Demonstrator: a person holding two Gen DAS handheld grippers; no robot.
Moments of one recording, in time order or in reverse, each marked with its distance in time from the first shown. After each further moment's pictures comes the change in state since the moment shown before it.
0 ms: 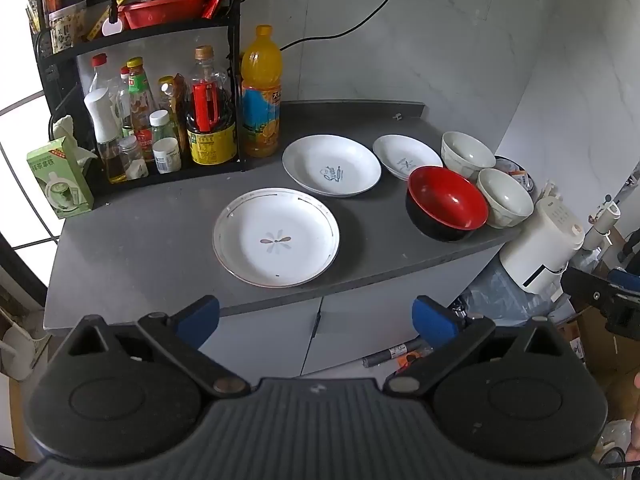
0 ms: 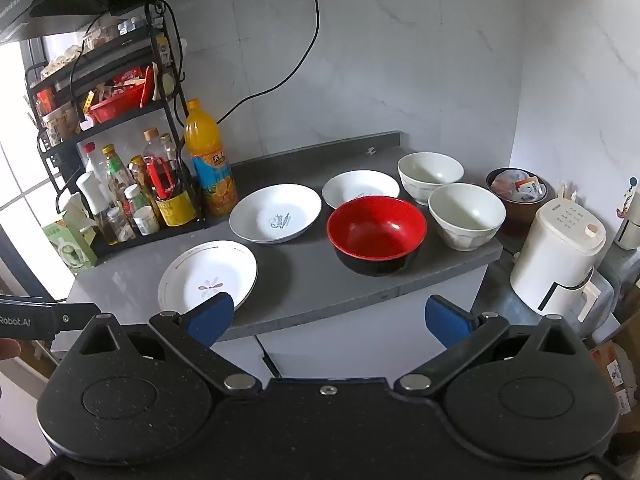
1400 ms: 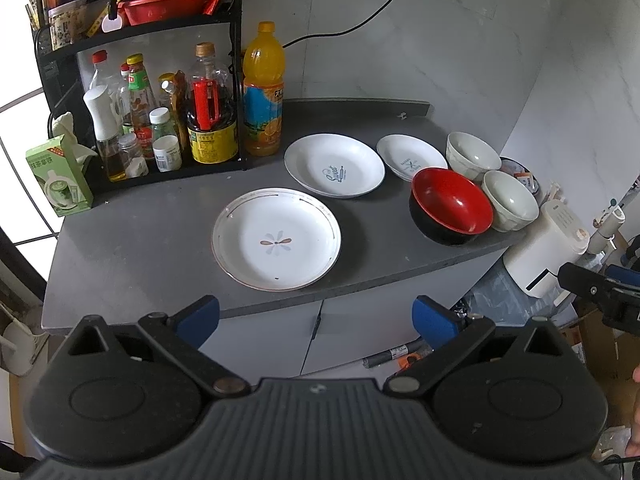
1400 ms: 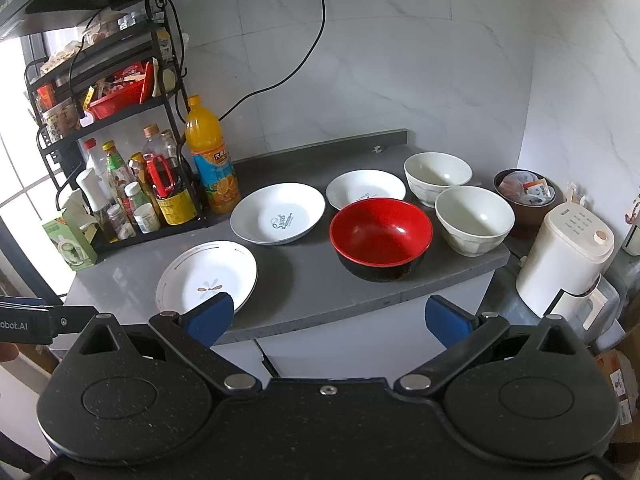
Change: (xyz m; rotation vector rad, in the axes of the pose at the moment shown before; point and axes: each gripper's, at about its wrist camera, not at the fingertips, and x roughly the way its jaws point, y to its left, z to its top) left arm 0.010 -0.002 0.005 -0.013 0.010 0.010; right arm 0.016 -0.005 0.011 -0.015 0.018 0.019
